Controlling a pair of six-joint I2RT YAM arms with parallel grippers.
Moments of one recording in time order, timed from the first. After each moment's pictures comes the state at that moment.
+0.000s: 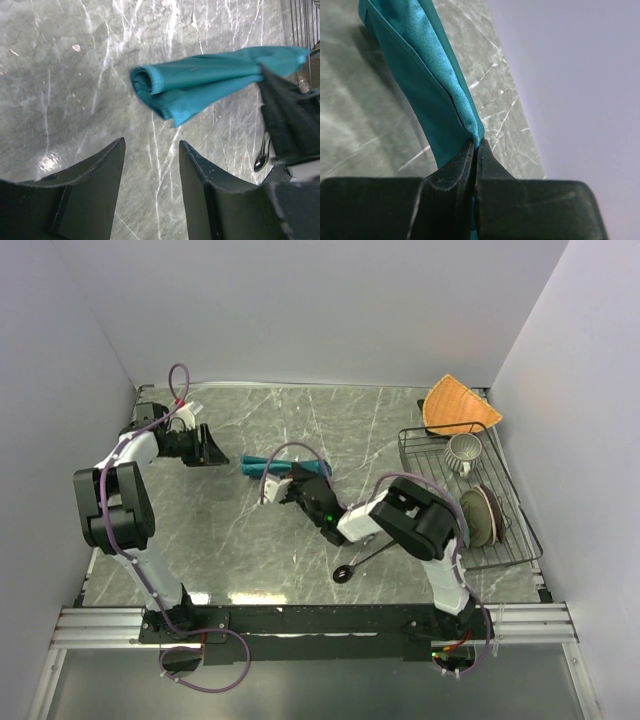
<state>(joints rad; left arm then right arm) 0.19 1.84 1.30 -0.54 0.87 0.12 0.90 2.05 0.95 0.97 0.30 -0.96</state>
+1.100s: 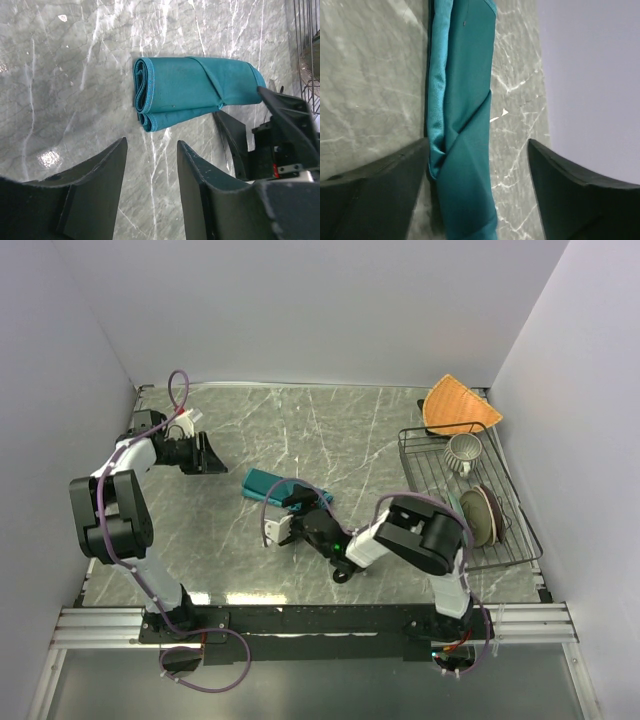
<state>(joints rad) 0.20 1.76 1.22 -0.58 0.87 0.16 1.05 2.00 0.72 1.02 0.32 -1.03</state>
